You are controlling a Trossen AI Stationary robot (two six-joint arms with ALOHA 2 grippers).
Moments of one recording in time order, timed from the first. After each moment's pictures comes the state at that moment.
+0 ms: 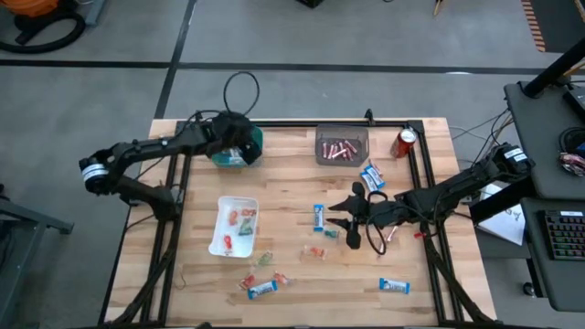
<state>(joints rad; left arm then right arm) 0.53 1.34 0.92 -0.37 -0.34 0.04 0.34 1.24 0.63 0.16 0.42 0.31</state>
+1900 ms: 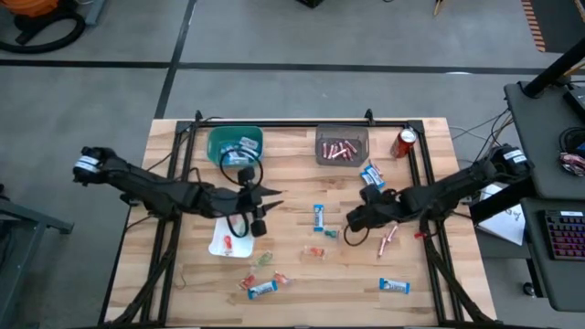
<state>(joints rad) -0.27 1.25 0.82 0.09 -0.53 -0.04 0.28 1.26 0.63 -0.49 0.36 1.26</state>
